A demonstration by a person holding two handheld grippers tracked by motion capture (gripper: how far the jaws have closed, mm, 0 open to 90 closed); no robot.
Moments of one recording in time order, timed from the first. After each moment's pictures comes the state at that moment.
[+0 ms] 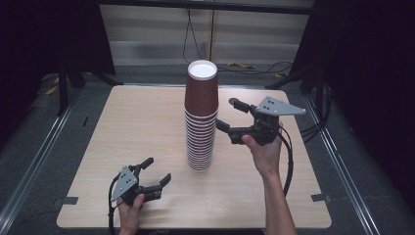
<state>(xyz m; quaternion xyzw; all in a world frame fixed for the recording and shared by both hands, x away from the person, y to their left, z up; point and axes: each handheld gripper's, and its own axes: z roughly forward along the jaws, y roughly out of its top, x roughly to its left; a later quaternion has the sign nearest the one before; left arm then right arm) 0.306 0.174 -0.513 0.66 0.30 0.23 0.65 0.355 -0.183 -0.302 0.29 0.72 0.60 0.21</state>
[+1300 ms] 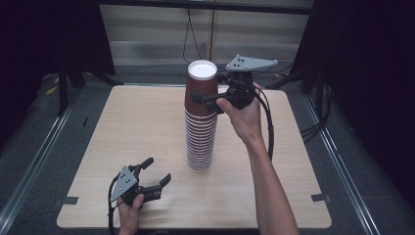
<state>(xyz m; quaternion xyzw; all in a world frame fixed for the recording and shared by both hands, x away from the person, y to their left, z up) 0.305 0.174 -0.513 0.66 0.30 0.23 0.65 0.407 -0.125 -0.240 0.25 0.75 0.58 0.16</state>
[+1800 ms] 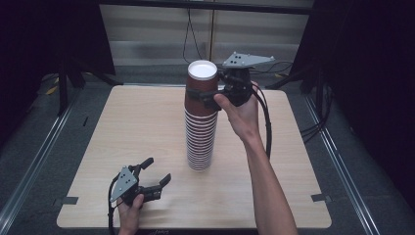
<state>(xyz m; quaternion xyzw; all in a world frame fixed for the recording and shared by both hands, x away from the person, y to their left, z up) 0.305 0.174 -0.513 0.66 0.29 0.23 0.65 0.412 -0.122 -0.238 0.25 0.75 0.58 0.16</state>
